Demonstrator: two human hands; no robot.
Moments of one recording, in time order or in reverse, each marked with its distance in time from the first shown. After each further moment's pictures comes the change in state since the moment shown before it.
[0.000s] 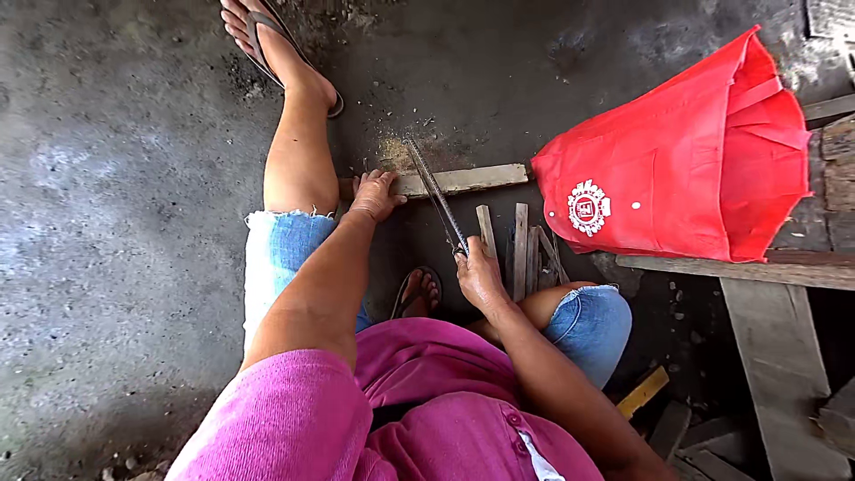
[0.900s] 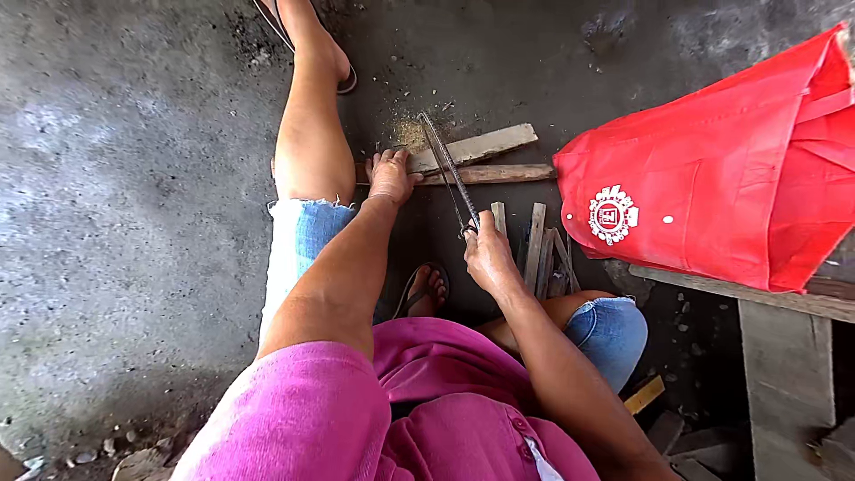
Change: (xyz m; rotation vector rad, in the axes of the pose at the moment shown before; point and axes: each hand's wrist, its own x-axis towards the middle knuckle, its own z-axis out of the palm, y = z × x) left_hand 0.013 0.013 0.004 -0.080 0.106 -0.148; right_hand 0.026 -0.033 -0.017 0.007 -0.024 0.043
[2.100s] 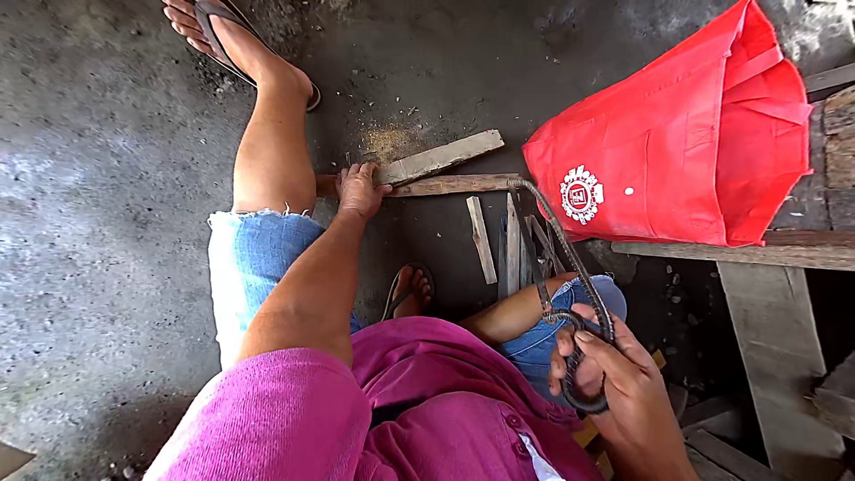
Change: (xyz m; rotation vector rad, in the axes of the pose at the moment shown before) left_hand -0.010 -0.010 0.005 0.012 0.010 0.029; right_hand -0.191 0.095 -0.063 1.351 0.274 0.009
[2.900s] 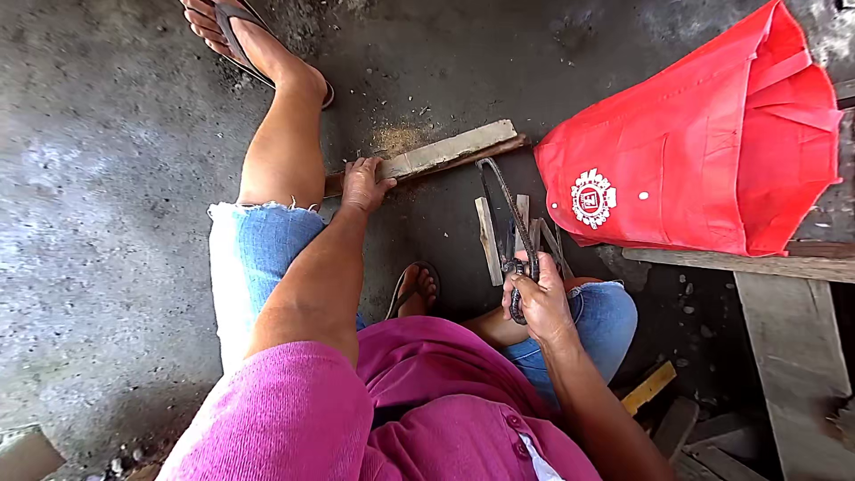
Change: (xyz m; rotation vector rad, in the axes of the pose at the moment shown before) left_hand 0.000 -0.010 -0.011 -0.054 0.033 0.058; right_hand 0.097 0.054 0.036 -0.370 -0.077 0.010
